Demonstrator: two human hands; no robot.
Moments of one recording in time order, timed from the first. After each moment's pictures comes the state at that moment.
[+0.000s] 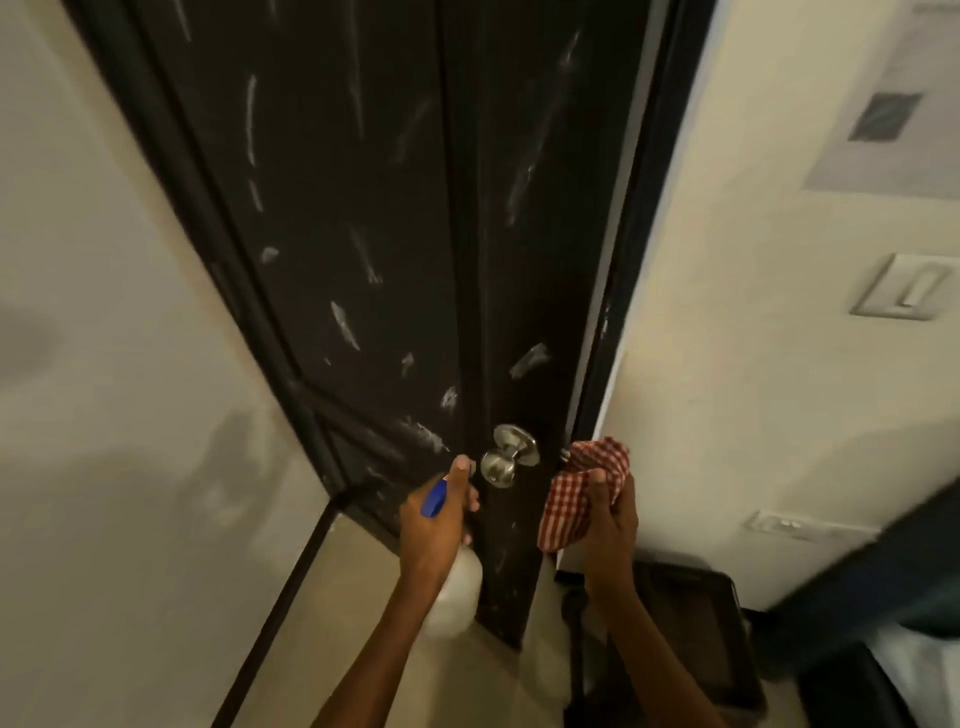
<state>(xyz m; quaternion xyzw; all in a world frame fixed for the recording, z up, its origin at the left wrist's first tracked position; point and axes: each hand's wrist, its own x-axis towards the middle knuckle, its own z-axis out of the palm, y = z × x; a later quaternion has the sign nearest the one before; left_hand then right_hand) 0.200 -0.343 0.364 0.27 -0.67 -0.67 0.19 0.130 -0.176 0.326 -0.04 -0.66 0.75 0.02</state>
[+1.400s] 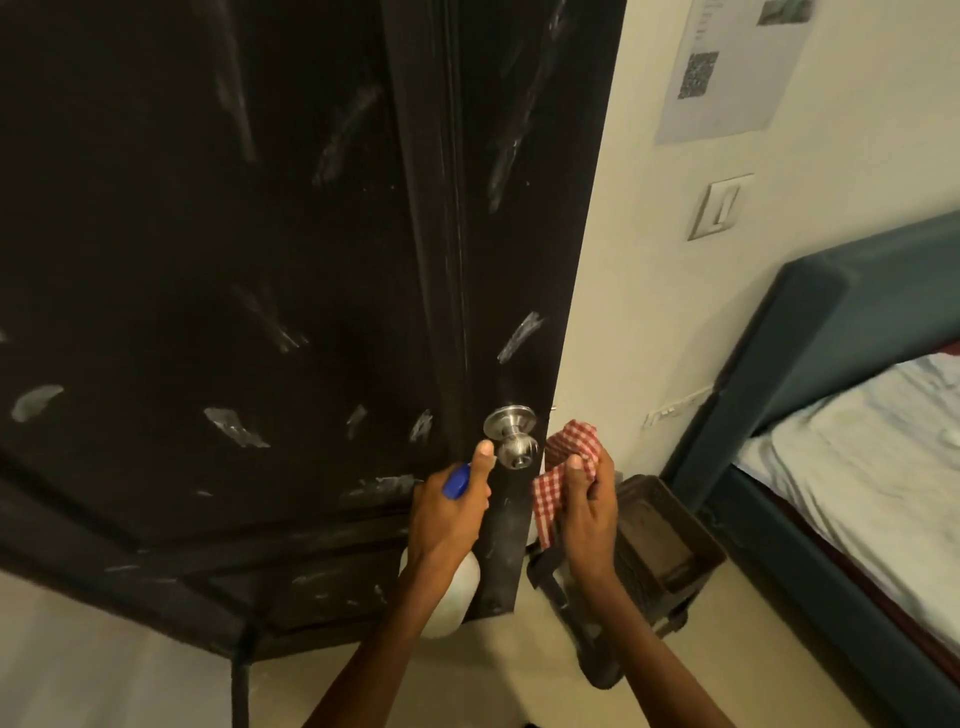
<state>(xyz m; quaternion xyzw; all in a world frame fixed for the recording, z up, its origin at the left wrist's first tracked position) 0.052 -0.430 0.362 0.04 -0.81 -0.58 -0.08 0.093 -0.288 0.321 -0.19 -0.68 0.66 0.24</state>
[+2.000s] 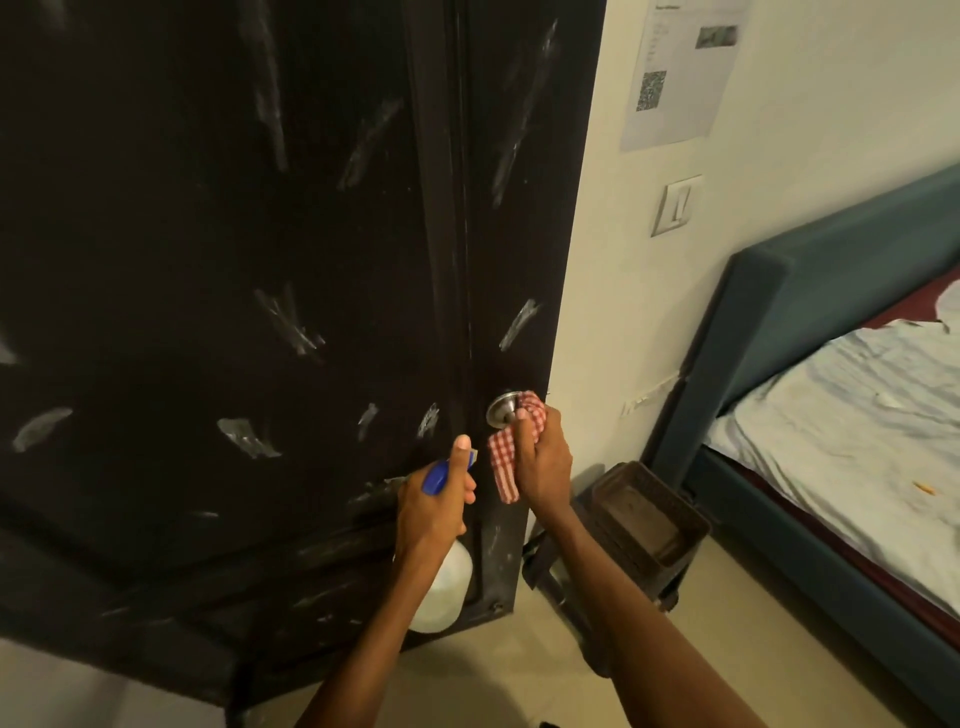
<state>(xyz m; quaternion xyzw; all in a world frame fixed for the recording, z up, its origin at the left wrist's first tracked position) 0.051 -0.480 0.380 0.01 -0.78 -0.61 -0.09 0.030 -0.324 0.308 -0.24 -0.79 0.50 0.26</state>
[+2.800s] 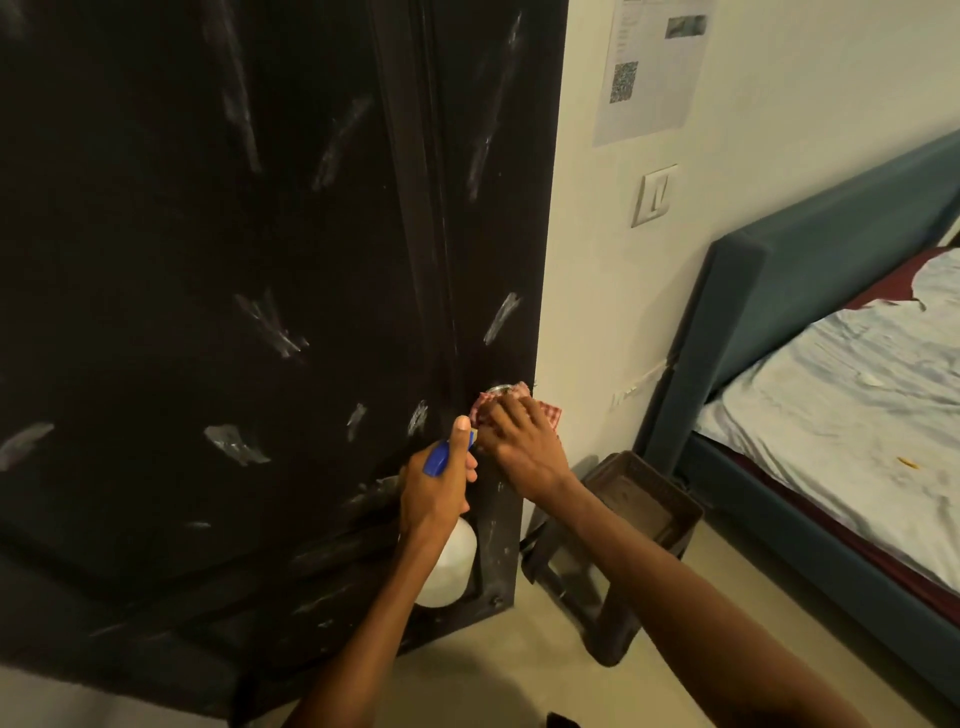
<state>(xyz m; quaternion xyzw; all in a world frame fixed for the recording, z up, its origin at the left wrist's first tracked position) 0.045 -0.467 0.389 -0.01 -0.80 -0.60 -0.08 0.027 -0.298 0.312 0.08 -0.97 -0.09 0.21</state>
